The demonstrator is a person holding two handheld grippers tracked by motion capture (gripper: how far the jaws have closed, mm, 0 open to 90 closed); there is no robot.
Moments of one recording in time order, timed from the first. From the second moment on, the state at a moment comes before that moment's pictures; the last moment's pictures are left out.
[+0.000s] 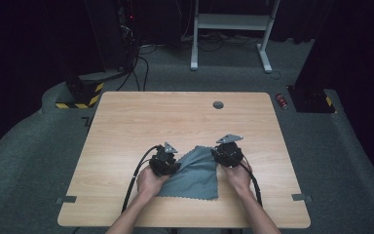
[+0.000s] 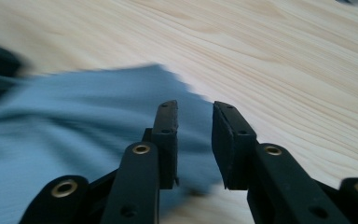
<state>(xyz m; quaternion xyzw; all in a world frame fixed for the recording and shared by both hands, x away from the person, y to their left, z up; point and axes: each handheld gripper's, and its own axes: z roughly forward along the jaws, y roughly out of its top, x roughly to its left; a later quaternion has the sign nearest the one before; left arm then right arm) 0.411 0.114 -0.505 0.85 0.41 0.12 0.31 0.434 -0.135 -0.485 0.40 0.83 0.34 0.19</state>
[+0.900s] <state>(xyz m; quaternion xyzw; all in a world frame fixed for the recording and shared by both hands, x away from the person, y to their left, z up) 0.433 0.138 -0.482 0.82 0.43 0.18 0.33 0.412 -0.106 -0.508 0.33 0.88 0.29 0.17</state>
